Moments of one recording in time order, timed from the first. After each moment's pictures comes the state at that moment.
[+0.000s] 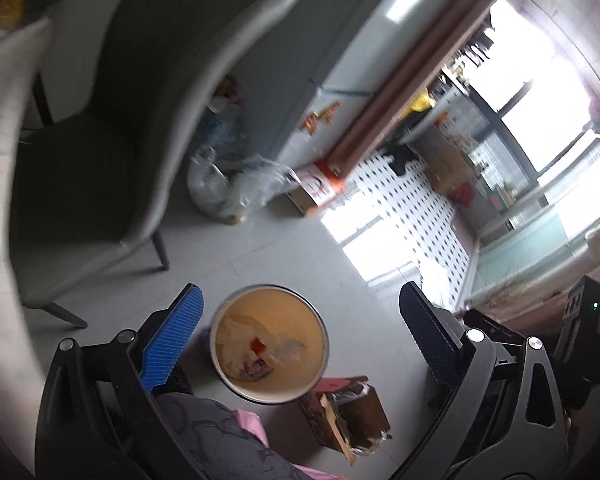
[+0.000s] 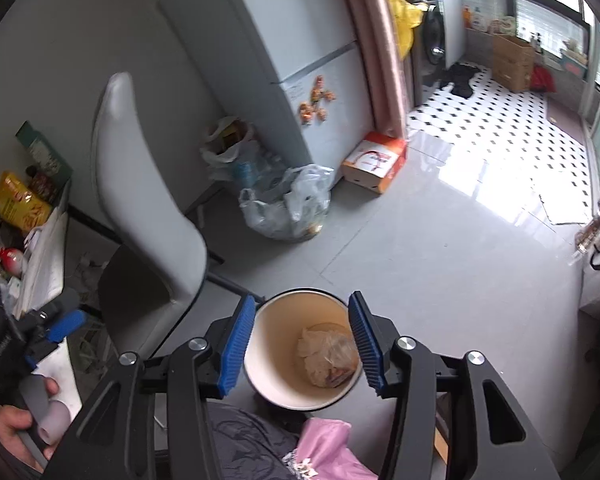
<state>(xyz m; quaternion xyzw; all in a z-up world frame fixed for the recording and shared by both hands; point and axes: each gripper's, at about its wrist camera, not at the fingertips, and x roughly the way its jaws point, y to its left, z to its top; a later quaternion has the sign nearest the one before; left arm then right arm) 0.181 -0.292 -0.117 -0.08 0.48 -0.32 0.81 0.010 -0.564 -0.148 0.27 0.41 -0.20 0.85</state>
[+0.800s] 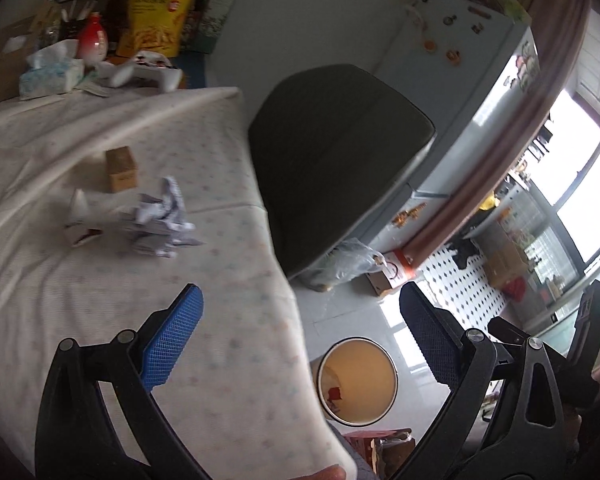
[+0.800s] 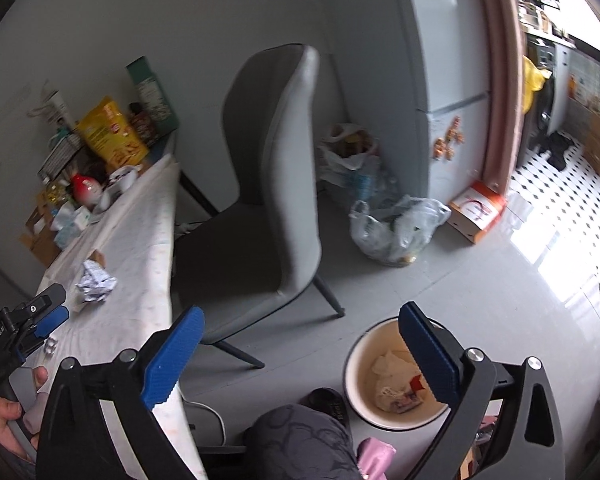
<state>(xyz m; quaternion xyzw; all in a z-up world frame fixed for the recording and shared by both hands) 0.147 -0.077 -0.047 -0.15 0.39 -0.17 0.89 0.085 -0.406 -0.078 0.18 0.38 -0.04 0.90</state>
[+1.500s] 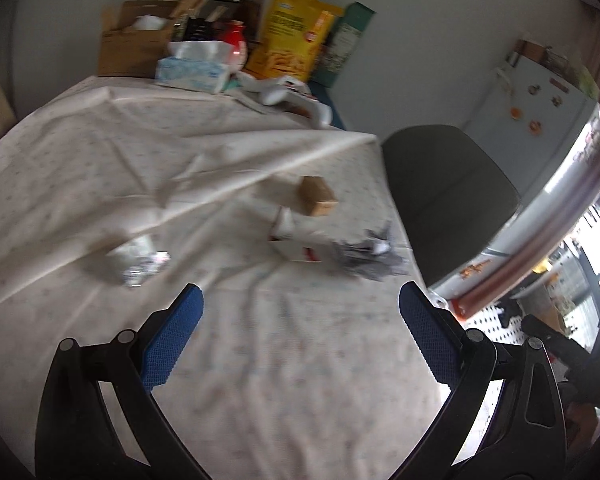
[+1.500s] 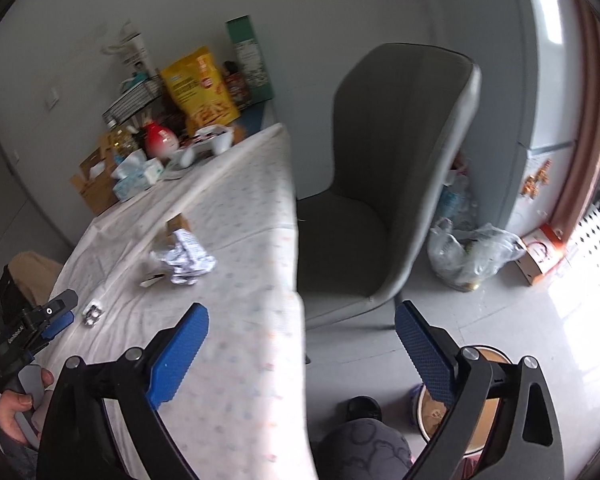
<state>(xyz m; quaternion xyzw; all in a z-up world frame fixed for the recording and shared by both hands) 0.119 0.083 -0.053 -0.19 0.37 -0.02 0.91 0.137 -0.266 -0.053 0.11 0.39 0.08 0.91</state>
